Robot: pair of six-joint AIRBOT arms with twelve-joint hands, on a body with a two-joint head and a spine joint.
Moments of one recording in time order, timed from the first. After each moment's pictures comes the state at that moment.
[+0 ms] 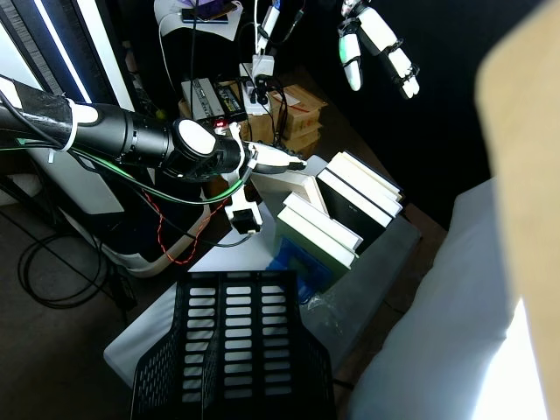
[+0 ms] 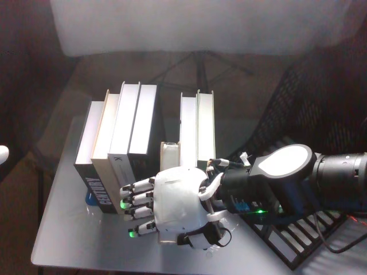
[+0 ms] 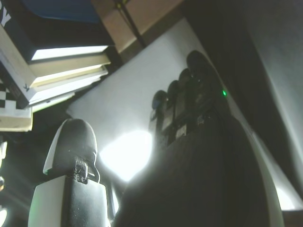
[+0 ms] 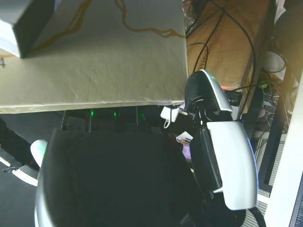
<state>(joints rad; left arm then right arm) 1.28 -0.94 1.24 -0.54 -1.13 0.49 -0.33 -1.65 1.45 -1.56 0.17 -0.21</state>
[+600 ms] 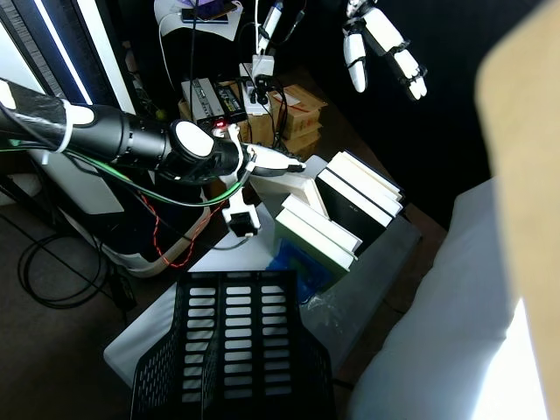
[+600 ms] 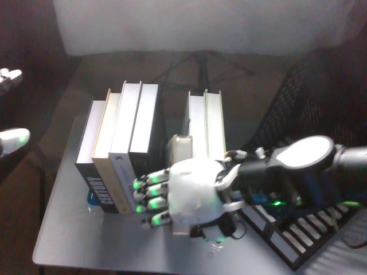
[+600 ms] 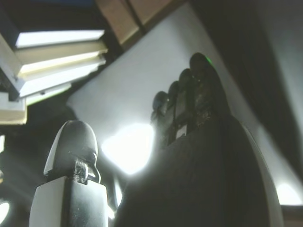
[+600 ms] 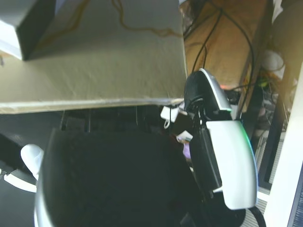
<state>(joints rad) 1.14 -0.96 1.30 -0.39 -1.05 0.48 -0.33 -1.58 1.43 -1.53 0.20 -0.18</state>
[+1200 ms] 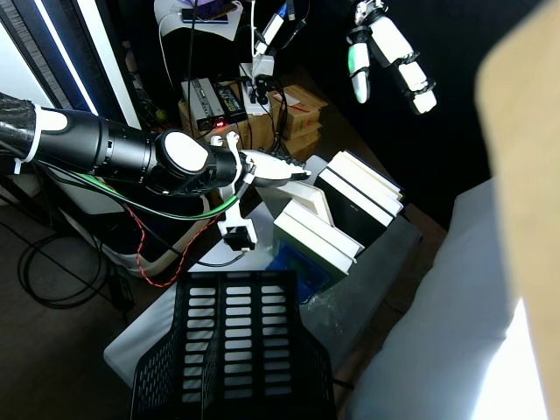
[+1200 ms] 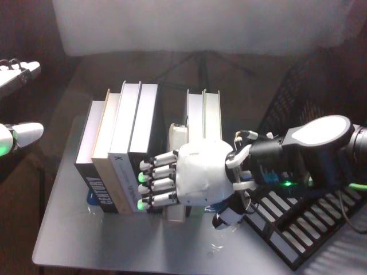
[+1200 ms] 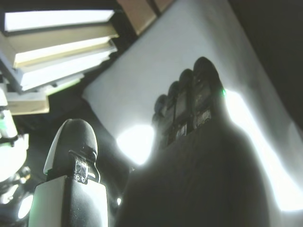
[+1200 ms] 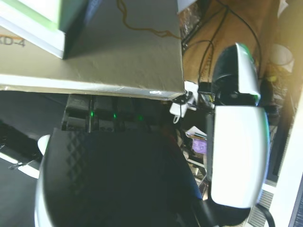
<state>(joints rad) 1.06 -0.97 1.34 -0.30 -0.98 0.48 -0.30 -1.54 1.43 -1.51 0.24 -0.17</state>
